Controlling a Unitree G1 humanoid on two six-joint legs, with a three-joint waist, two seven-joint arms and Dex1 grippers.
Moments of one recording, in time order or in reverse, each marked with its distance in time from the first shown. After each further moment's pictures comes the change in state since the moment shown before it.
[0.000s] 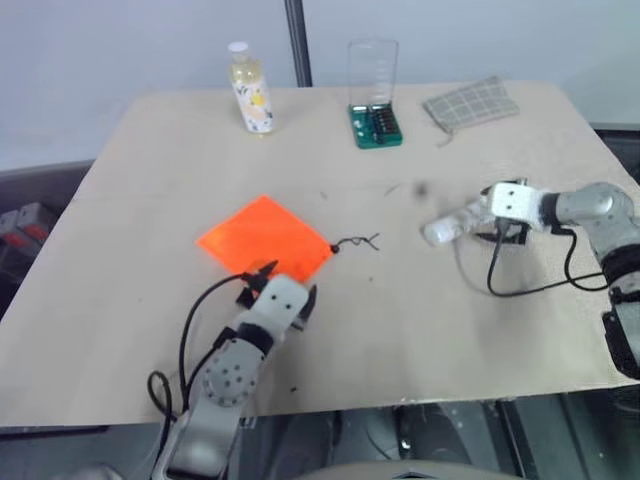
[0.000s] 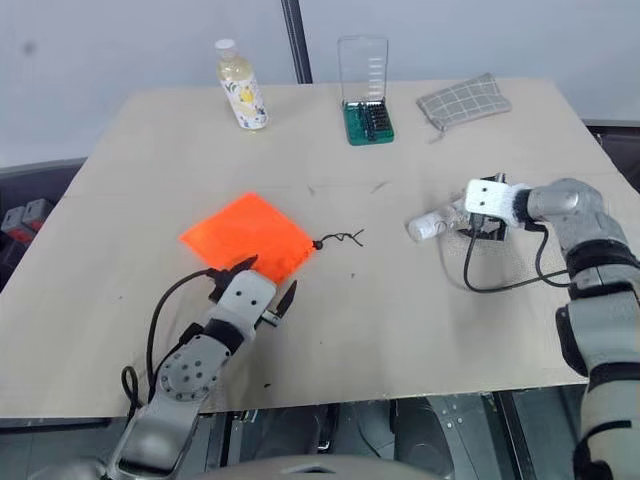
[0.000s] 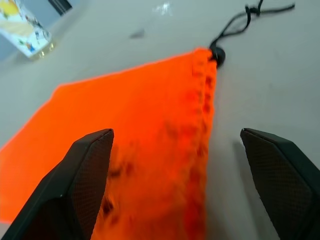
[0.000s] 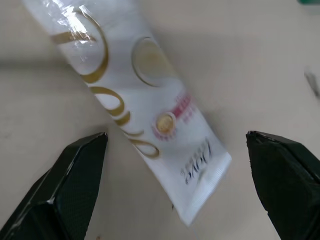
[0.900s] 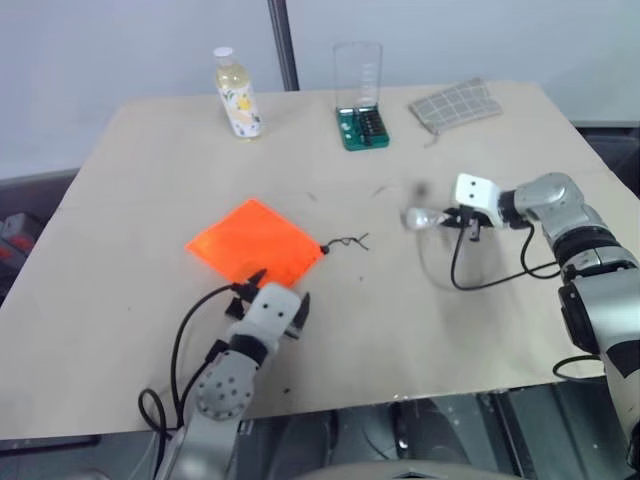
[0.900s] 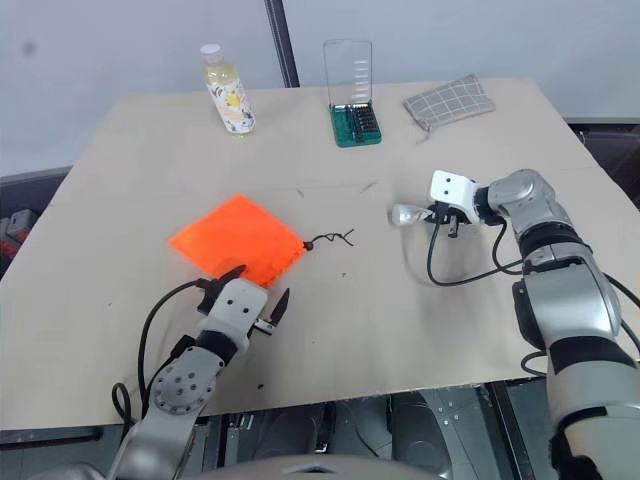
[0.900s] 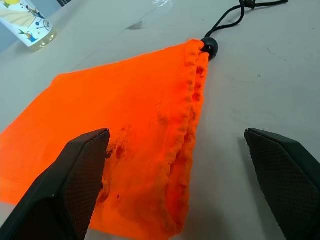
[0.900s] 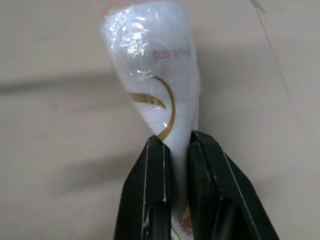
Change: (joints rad) left arm 0.059 -0.043 0.033 -0.039 0.031 0.013 -0.002; right arm -0.108 0.186 -0.102 0.140 0.056 0.230 0.181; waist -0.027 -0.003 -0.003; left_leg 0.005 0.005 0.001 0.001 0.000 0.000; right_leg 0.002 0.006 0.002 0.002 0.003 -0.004
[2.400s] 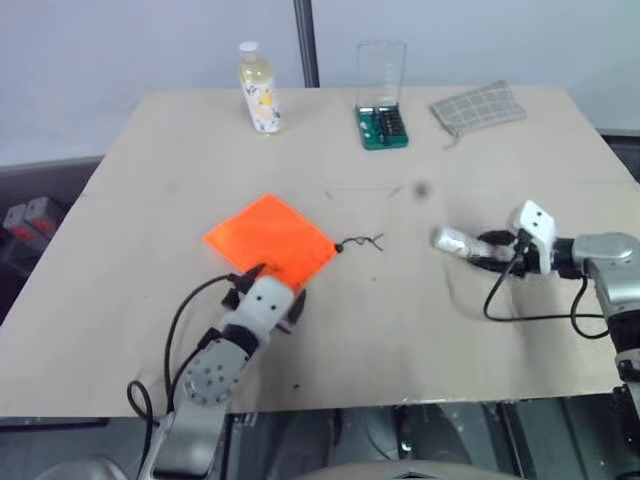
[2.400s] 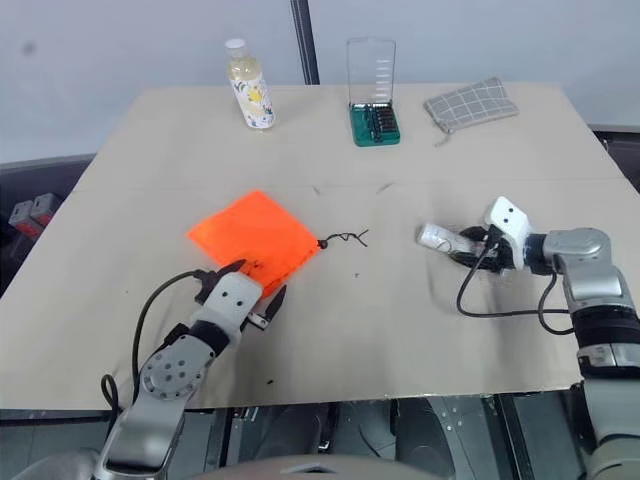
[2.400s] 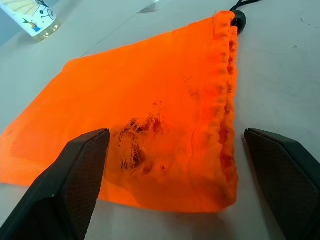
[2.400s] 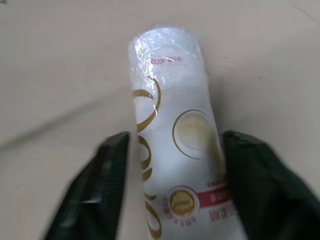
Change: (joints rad) left arm -0.047 0.051 0.067 0.073 -0.050 -0.064 -0.098; right arm 0.580 -0.223 -0.208 -0.810 0.407 0.498 0.117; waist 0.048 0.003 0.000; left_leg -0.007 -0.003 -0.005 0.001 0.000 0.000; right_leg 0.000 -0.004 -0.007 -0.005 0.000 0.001
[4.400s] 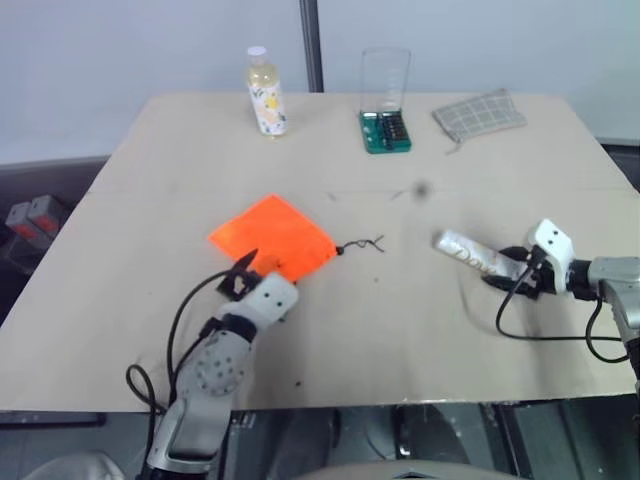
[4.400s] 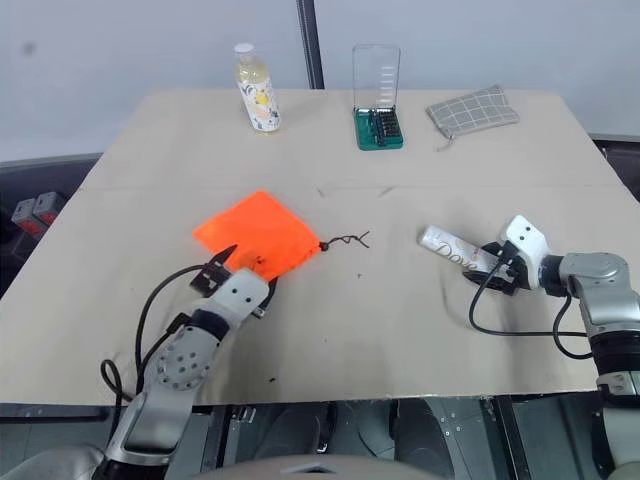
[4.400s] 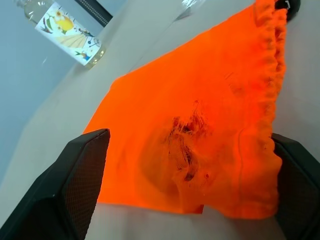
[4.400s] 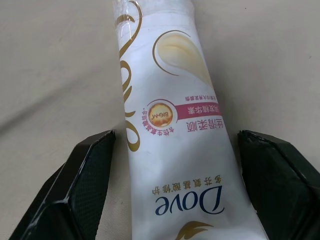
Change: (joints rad) left arm -0.081 0.003 -0.001 0.144 0.213 -0.156 0.074; right arm 0.168 -0.020 -0.016 -0.078 0.027 0.077 -0.130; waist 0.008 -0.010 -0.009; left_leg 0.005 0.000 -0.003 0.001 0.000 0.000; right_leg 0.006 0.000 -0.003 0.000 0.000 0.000
